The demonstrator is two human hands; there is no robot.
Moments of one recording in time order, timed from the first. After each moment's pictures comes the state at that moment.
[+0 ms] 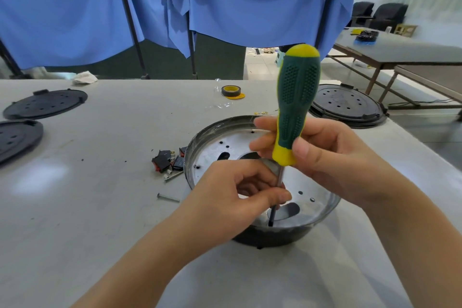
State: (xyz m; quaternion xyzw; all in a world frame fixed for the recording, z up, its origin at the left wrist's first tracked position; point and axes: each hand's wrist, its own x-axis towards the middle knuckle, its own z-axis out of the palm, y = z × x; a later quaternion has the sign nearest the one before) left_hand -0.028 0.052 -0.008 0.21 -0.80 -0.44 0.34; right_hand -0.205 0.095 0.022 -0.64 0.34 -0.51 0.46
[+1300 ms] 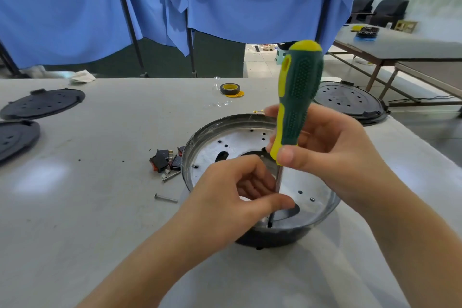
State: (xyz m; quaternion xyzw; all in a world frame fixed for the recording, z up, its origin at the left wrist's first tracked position) left_hand -0.031 0.053 -0.014 0.25 -0.79 -0.43 0.35; right_hand -0.194 0.101 0.025 -0.61 0.39 -0.59 0.36
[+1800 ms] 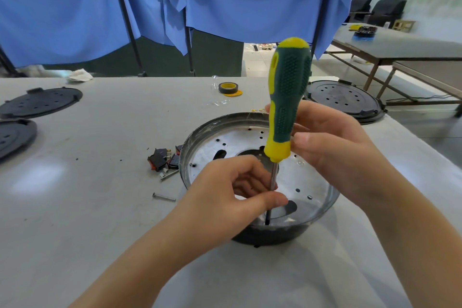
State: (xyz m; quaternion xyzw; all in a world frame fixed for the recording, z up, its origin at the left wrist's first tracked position) left_hand -0.028 0.053 -0.011 0.24 -0.79 -0.45 0.33; right_hand -0.206 0.096 0.020 -0.60 0.38 -0.58 0.40
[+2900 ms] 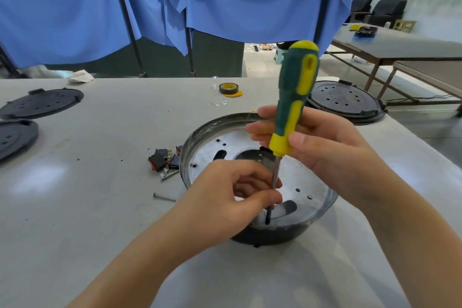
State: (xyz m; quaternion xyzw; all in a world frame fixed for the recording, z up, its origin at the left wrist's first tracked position) left_hand -0.028 0.053 -0.009 0.25 -0.80 -0.45 0.30; right_hand -0.202 0.100 0.023 -0.61 0.39 -0.55 0.42
